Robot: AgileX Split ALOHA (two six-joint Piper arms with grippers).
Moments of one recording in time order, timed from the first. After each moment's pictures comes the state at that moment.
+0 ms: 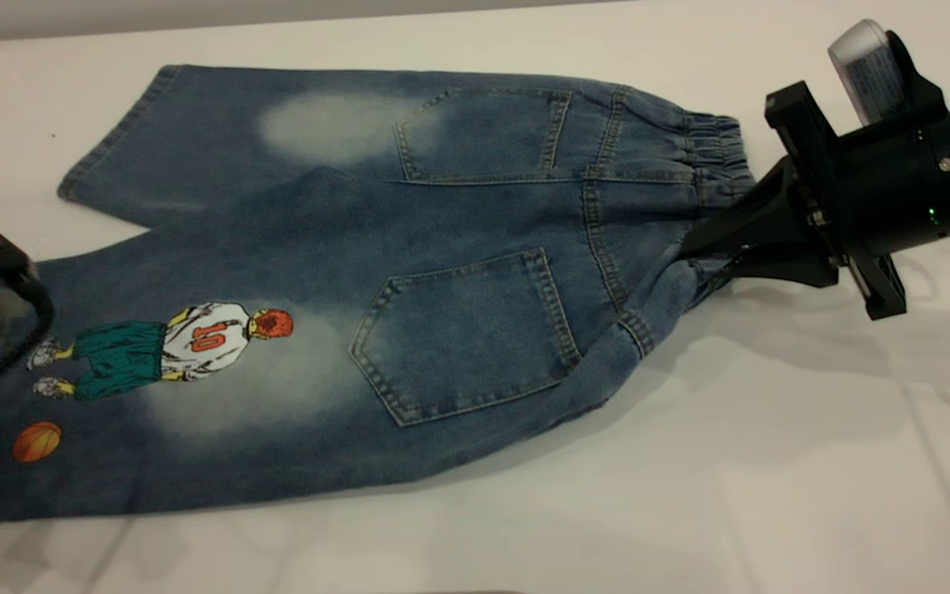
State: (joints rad) left arm -0.05 1.83 -0.52 0.17 0.27 0.44; right arm 0.00 2.18 -0.75 1.82 0.90 -1.26
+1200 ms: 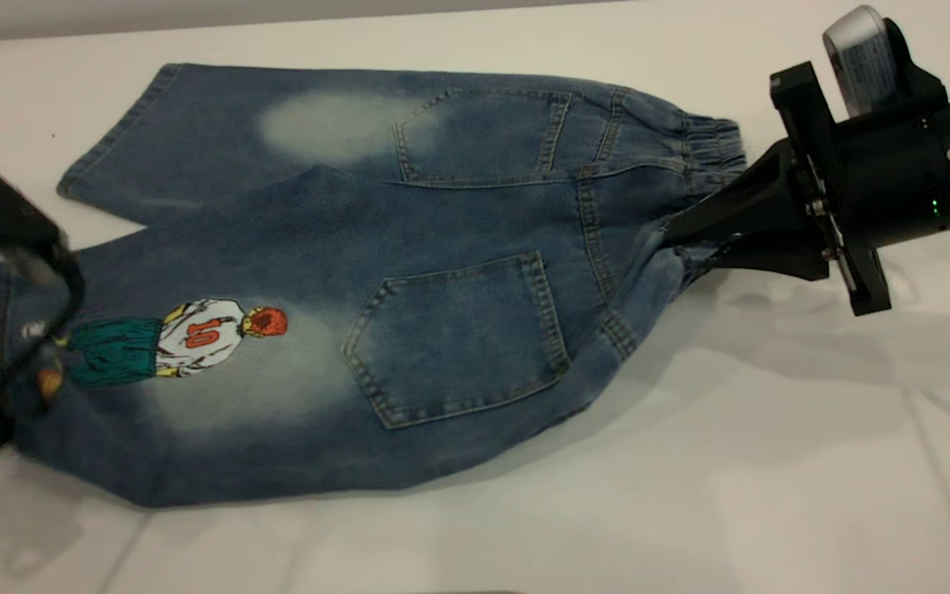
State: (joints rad) left arm -0.09 1.76 -0.52 0.17 0.17 0.42; right arm 0.00 2.18 -0.75 1.77 1.03 -1.25
